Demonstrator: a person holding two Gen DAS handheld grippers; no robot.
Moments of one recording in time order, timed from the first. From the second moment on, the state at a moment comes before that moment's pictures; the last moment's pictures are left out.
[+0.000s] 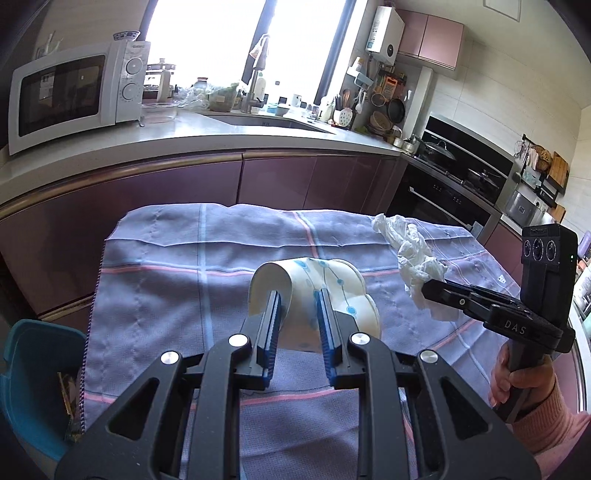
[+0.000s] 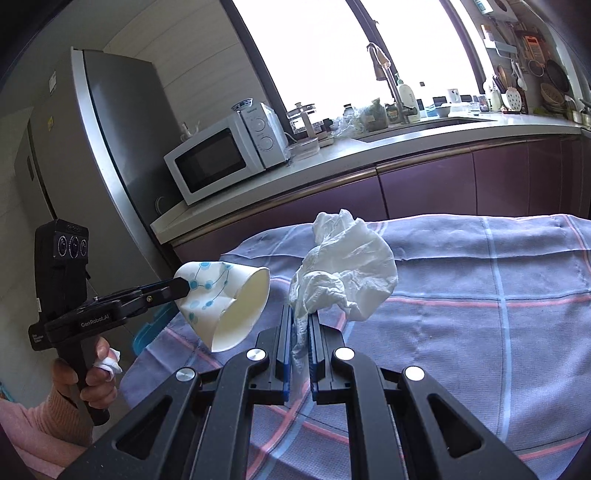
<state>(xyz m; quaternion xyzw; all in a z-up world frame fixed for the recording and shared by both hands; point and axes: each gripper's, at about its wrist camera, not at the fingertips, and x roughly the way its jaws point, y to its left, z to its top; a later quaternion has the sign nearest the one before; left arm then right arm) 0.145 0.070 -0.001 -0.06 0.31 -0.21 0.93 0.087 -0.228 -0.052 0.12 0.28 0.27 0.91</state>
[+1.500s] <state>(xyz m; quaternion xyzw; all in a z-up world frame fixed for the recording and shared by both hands) 0.085 0.157 0.001 -0.09 0.29 -0.12 0.94 0.073 -0.128 -0.051 0.08 0.29 0.36 0.88</state>
